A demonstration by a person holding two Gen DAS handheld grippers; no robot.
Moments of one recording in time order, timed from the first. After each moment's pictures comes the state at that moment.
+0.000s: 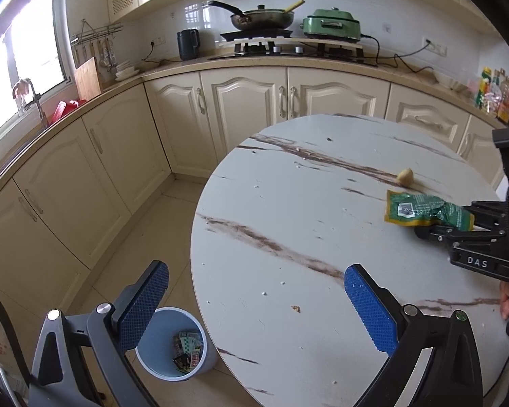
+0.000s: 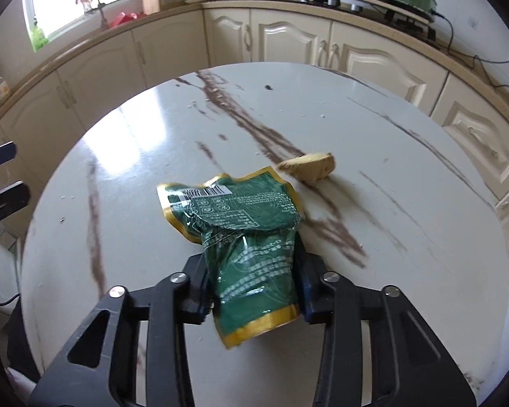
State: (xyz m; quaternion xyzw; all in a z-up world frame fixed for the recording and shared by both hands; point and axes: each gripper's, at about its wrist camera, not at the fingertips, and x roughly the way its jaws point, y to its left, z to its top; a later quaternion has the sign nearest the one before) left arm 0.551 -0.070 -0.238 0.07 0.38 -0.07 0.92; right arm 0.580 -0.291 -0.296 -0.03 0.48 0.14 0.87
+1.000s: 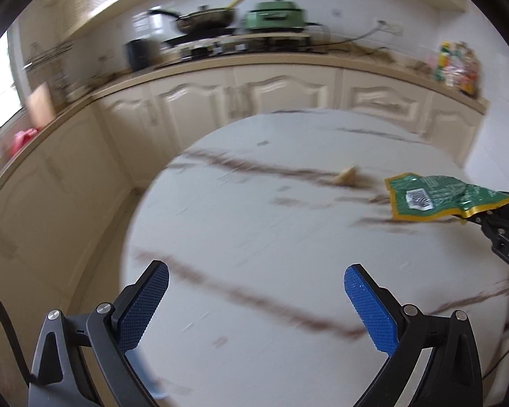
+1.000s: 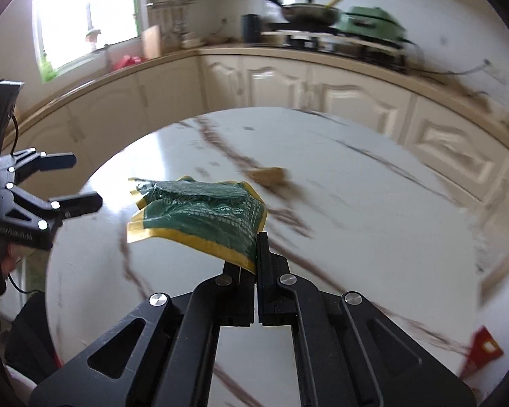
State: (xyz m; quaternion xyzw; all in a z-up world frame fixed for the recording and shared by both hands) left arm 0.599 -0.124 -0.225 0.11 0.38 -0.19 0.90; right arm 0.511 -0.344 -0.251 -0.01 0.39 0.10 0.91
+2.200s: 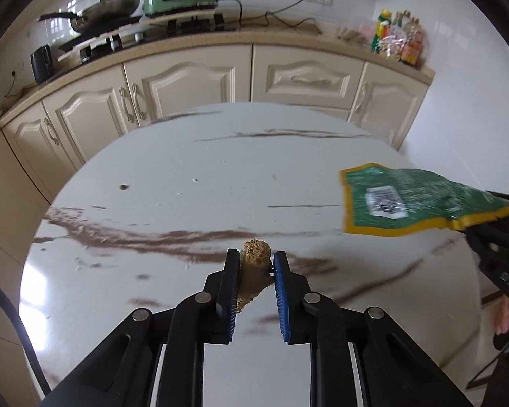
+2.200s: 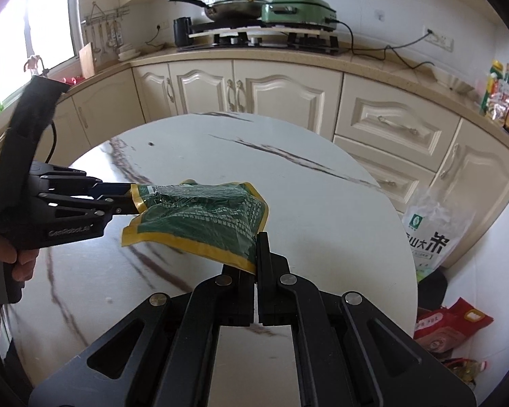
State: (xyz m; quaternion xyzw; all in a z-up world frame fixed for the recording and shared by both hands) left arm 0.712 -0.243 -0.249 0.13 0.42 -0.31 0.84; right arm 0.535 -0.424 -0.248 0.03 0.40 0.01 0.91
